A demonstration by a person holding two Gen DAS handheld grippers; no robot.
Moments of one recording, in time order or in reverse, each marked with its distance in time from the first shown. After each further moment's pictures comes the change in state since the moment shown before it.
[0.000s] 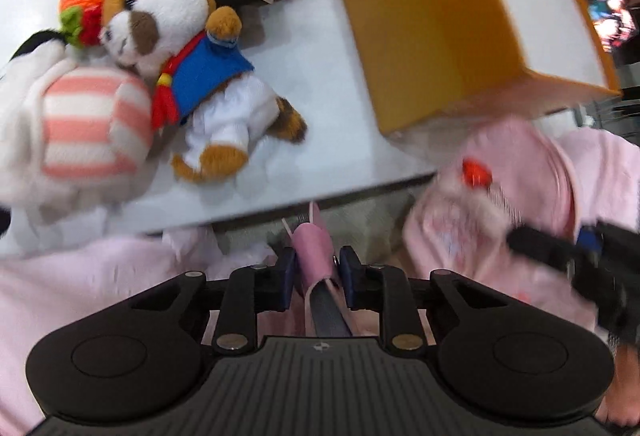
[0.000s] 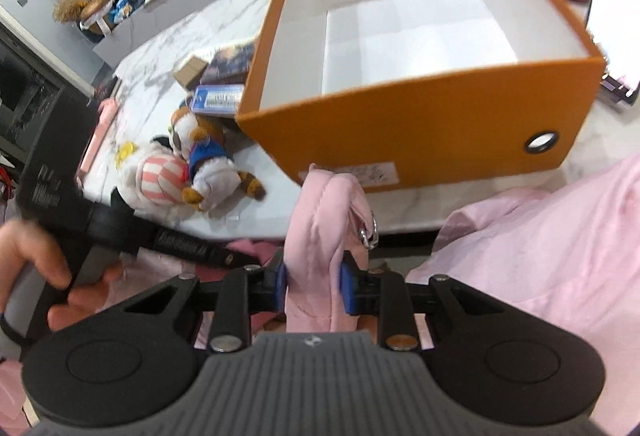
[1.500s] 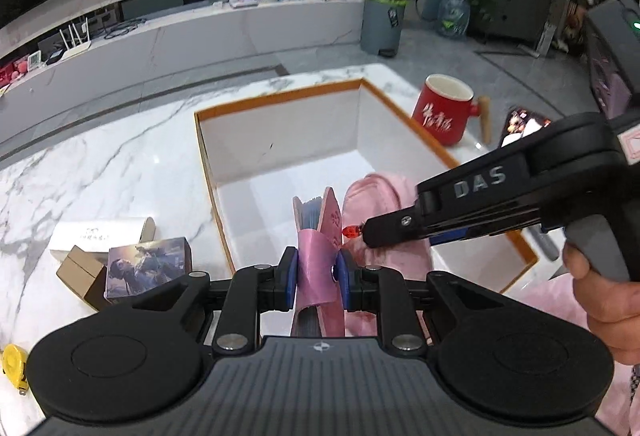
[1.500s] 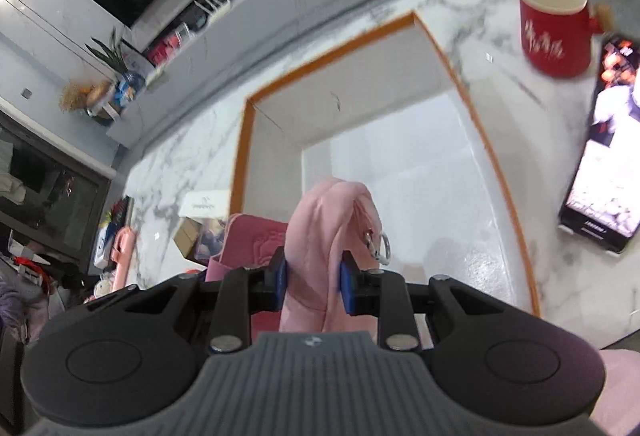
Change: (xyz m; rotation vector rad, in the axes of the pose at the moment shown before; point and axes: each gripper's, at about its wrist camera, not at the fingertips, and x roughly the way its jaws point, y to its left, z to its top) left arm -0.066 -0.137 0.065 0.311 -0.610 0.205; right arm -0.016 -0.072 0.147 0.173 -0.080 0.109
